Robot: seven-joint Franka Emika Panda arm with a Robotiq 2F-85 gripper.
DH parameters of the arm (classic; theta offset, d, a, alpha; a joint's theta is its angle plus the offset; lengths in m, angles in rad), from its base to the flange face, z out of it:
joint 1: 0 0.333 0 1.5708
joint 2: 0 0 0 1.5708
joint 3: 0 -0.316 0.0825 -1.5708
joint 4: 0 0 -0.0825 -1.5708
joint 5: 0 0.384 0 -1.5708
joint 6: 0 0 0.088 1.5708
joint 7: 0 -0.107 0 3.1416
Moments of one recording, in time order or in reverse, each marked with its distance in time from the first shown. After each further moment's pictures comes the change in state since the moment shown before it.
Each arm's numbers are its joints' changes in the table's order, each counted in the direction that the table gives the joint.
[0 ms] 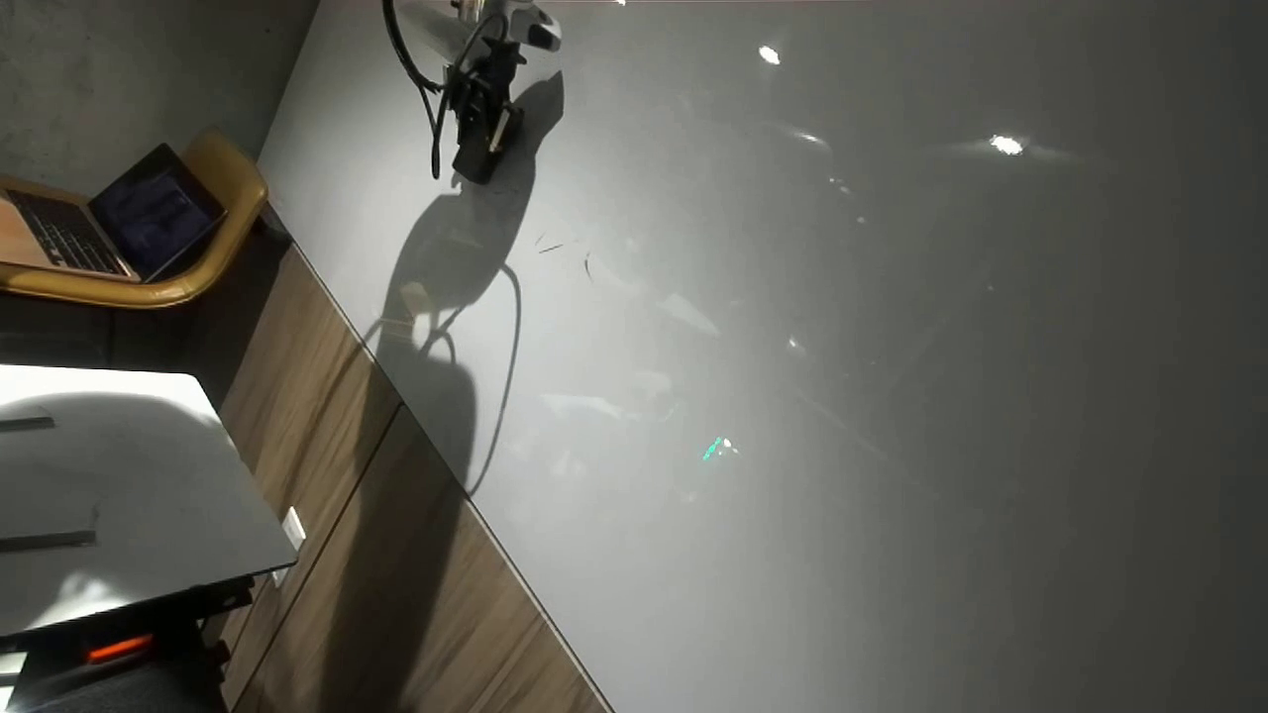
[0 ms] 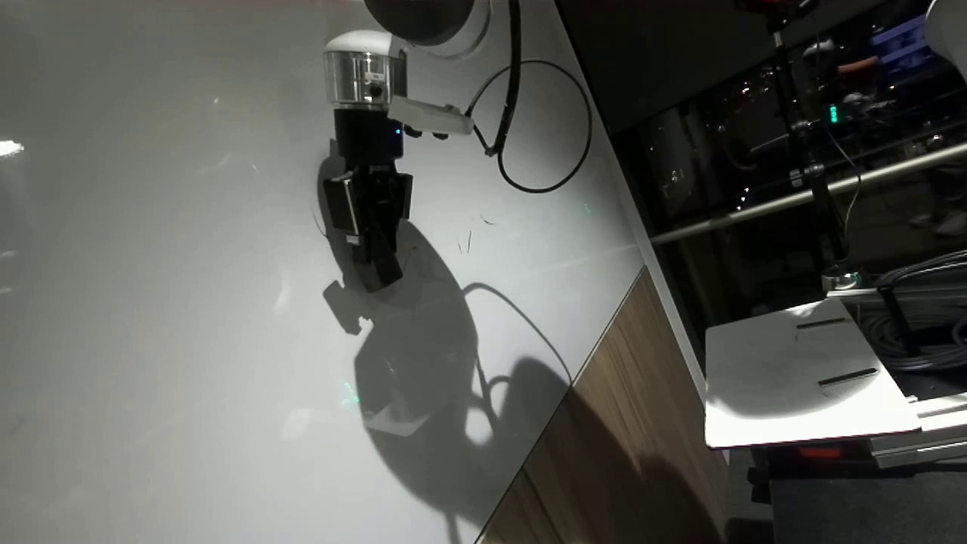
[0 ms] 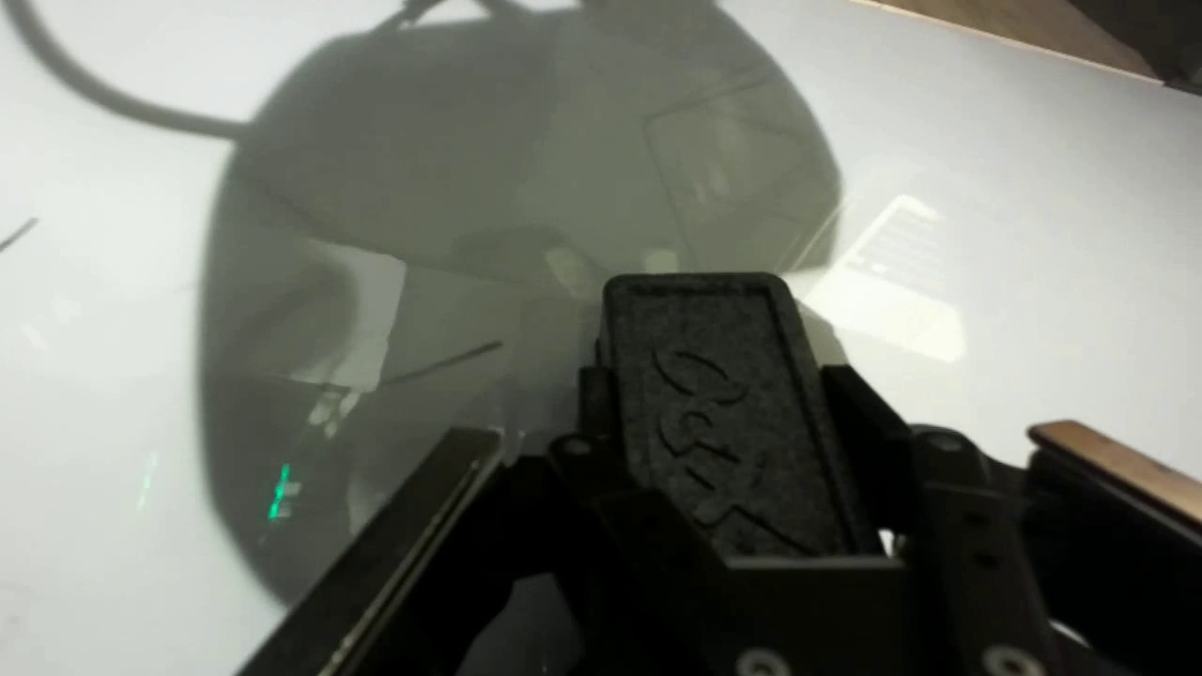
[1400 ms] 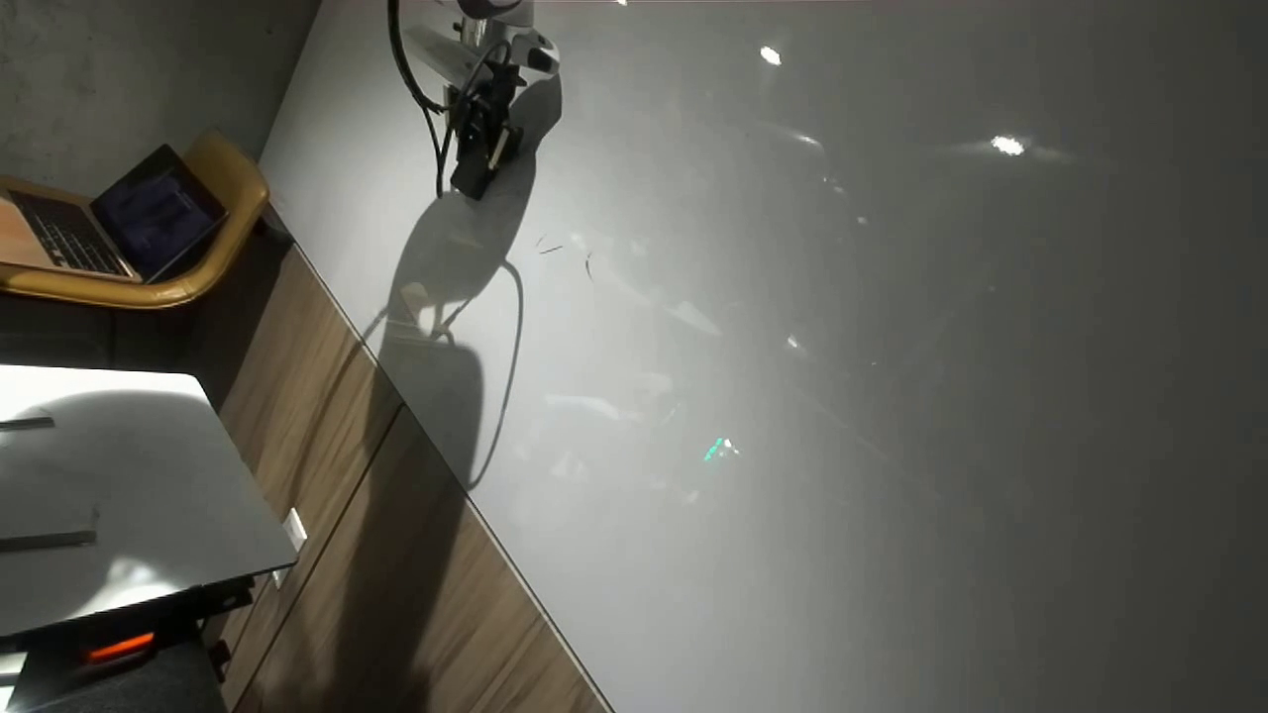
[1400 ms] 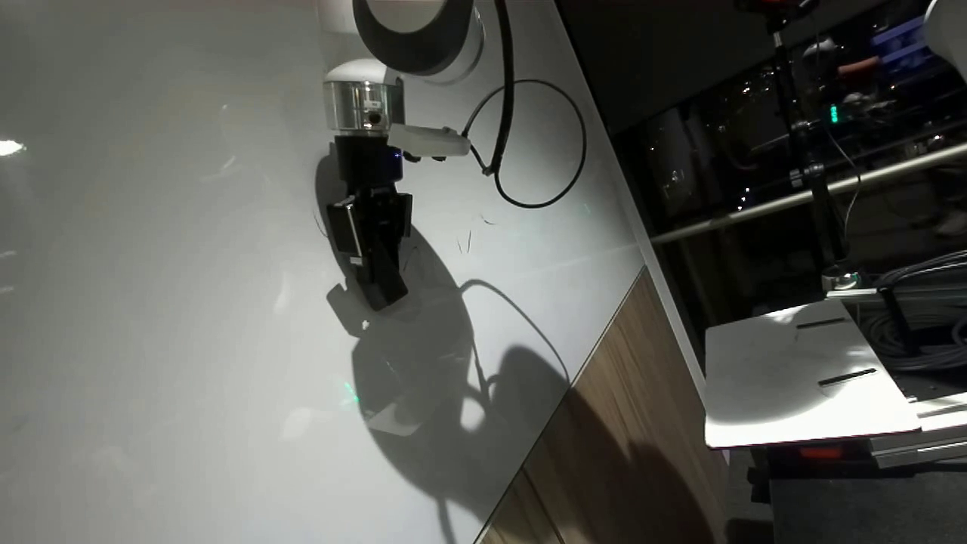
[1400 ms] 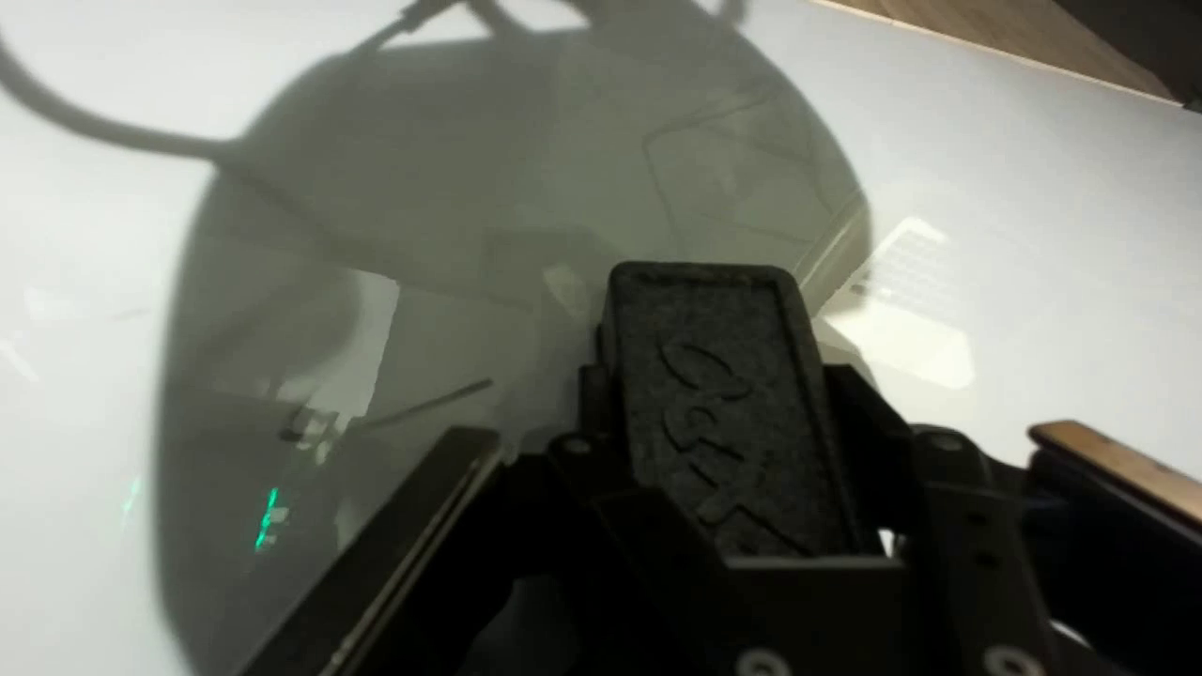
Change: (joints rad) arm 0.007 -0.066 0.015 0.039 -0.010 0.004 0.010
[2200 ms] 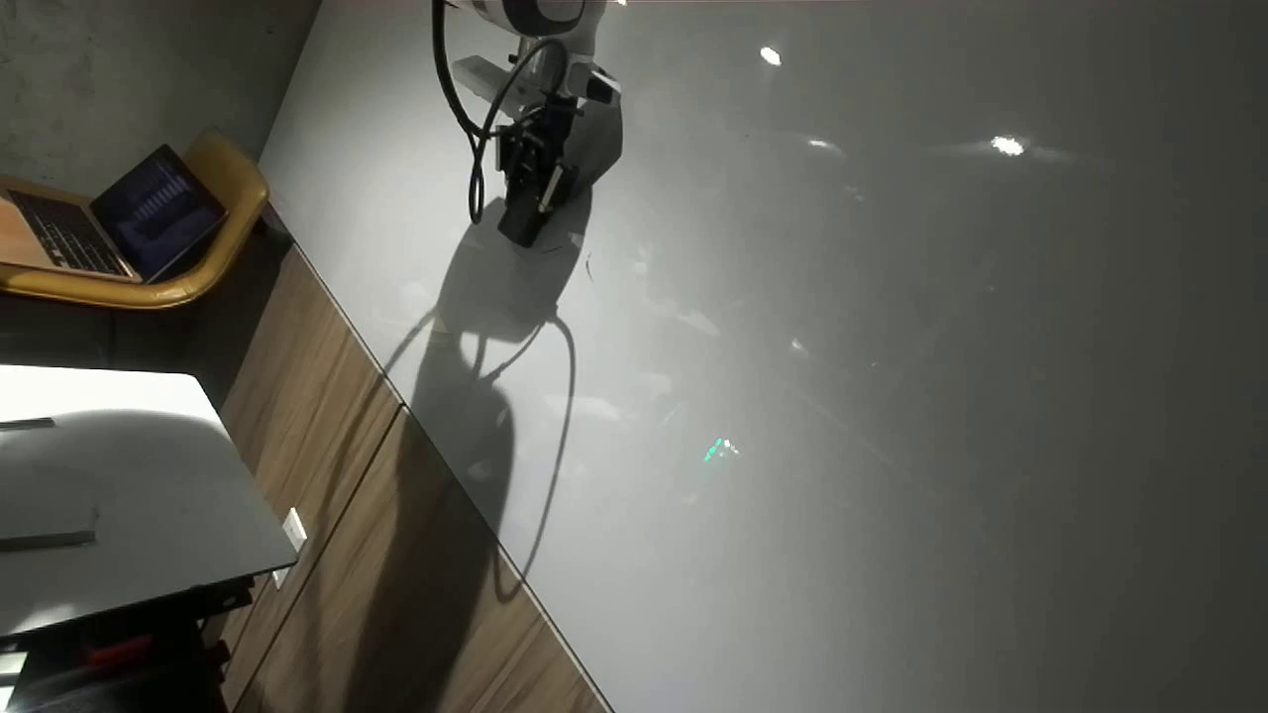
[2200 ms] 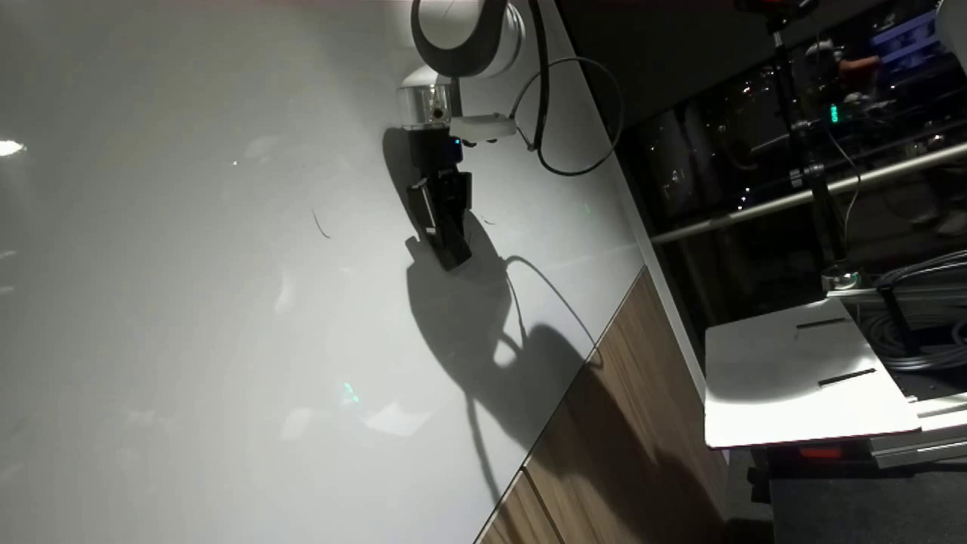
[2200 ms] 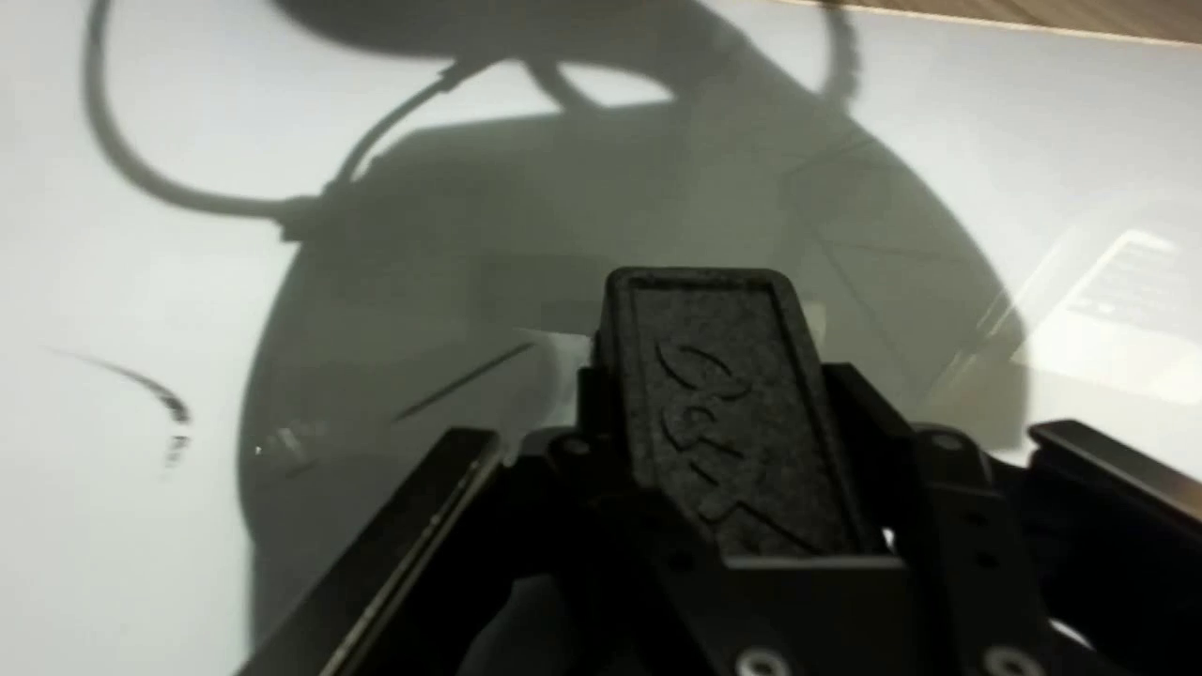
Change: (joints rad) arm -0.115 0.094 0.095 -0.100 0.020 0.064 0.059
